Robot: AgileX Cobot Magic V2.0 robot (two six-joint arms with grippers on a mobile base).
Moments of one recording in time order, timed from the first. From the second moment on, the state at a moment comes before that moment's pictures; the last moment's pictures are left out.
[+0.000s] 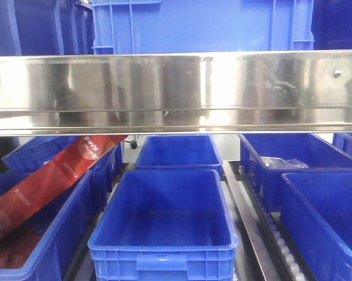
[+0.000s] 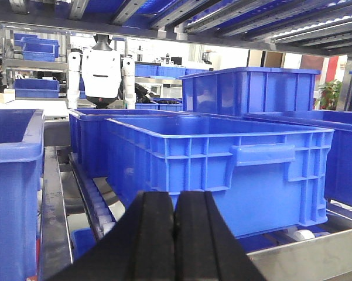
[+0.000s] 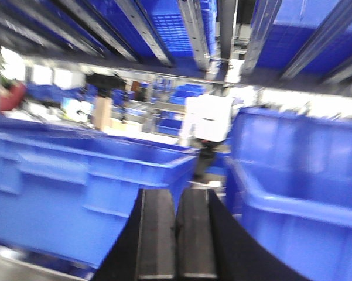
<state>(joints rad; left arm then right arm) -0.51 0.41 -0.46 -0.17 -0.01 0.12 0.23 0.13 -0.47 0.03 0.18 -0.19</state>
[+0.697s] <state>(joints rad) -0.51 0.41 -0.46 -0.17 -0.01 0.12 0.01 0.00 0.00 0.05 -0.02 -0.07</state>
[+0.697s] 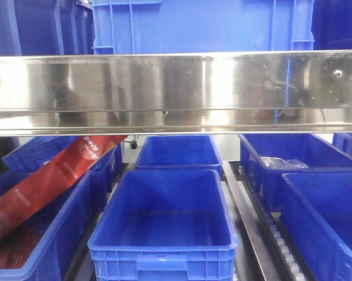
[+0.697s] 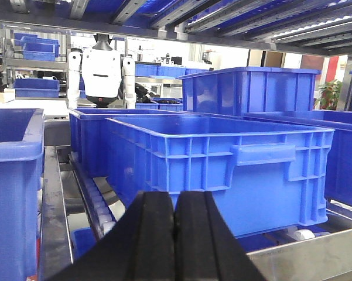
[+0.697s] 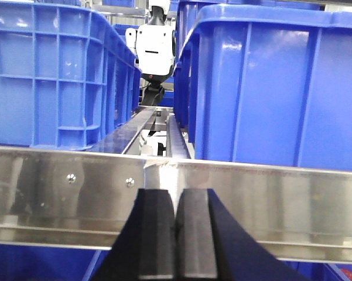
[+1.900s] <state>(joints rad) -0.27 0.24 -0.33 -0.04 -0.01 0.04 0.01 0.00 0.00 0.05 -0.03 -0.07</state>
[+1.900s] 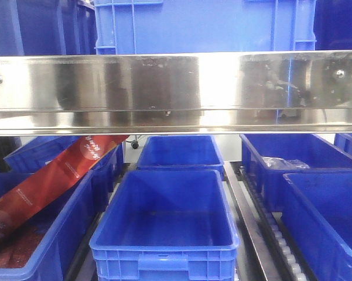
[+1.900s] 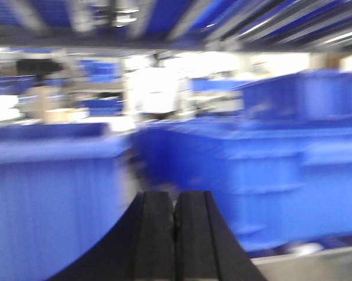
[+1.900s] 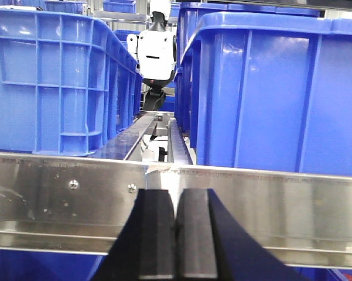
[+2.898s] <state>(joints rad) -0.15 0.01 0.00 0.04 0.03 -0.07 0.01 0.00 0.00 0.05 -0.03 -0.07</state>
